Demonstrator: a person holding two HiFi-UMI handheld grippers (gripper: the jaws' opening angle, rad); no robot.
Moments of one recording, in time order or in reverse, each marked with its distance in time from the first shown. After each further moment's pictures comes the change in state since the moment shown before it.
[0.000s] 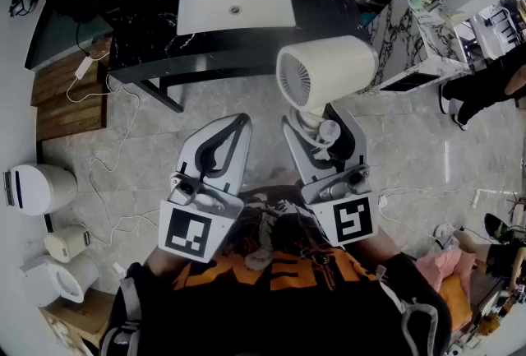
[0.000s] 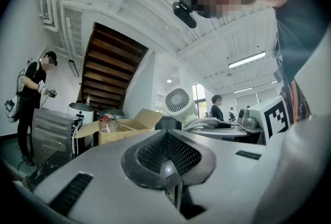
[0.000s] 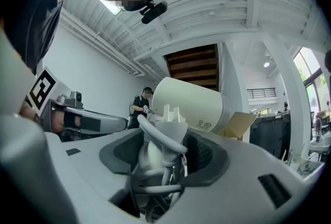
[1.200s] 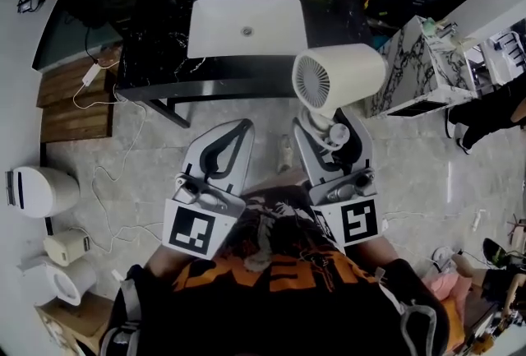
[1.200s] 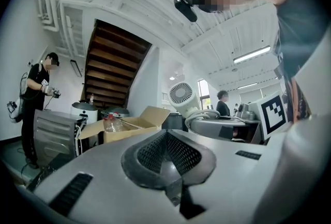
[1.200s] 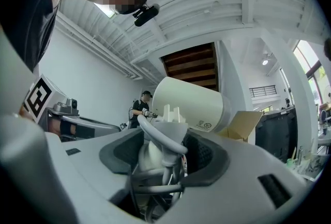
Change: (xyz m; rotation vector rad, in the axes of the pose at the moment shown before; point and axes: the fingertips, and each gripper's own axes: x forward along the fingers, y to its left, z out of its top) left arm 0.053 0.057 -0.009 0.020 0.021 0.035; right arm 0.066 -0.040 -0.017 -0.005 -0.031 0.030
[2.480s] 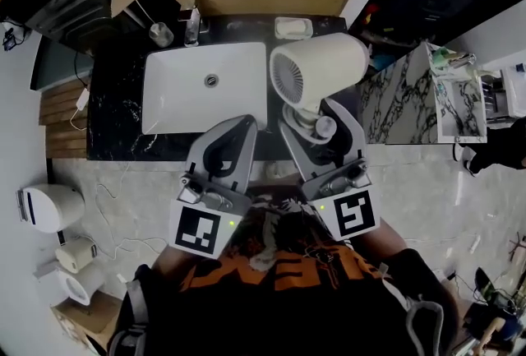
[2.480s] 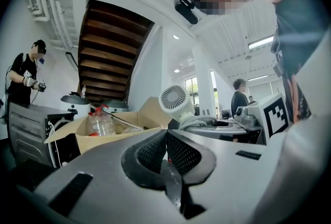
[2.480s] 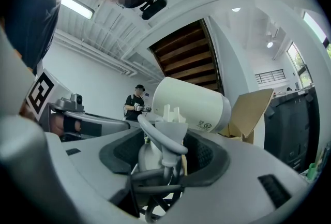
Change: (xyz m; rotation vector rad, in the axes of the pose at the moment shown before) left arm 0.374 0.044 -0.035 -0.002 0.078 0.063; right arm 0.187 -0.306 -0.098 0.126 0.041 0.080
